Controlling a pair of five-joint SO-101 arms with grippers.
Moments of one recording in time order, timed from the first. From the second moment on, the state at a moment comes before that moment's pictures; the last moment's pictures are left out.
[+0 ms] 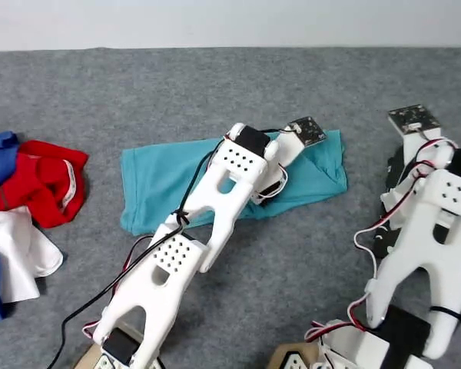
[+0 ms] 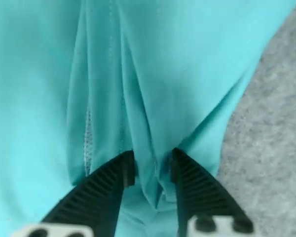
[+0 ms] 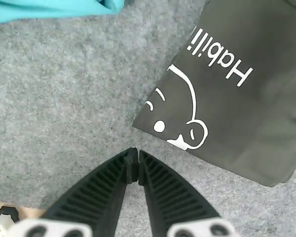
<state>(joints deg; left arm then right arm) 29.1 66.0 -68.6 97.8 -16.0 24.4 -11.0 8.0 90.4 38.4</state>
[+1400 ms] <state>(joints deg) 33.1 66.1 -74.5 77.4 -9.9 24.4 -11.0 13.0 90.4 38.4</state>
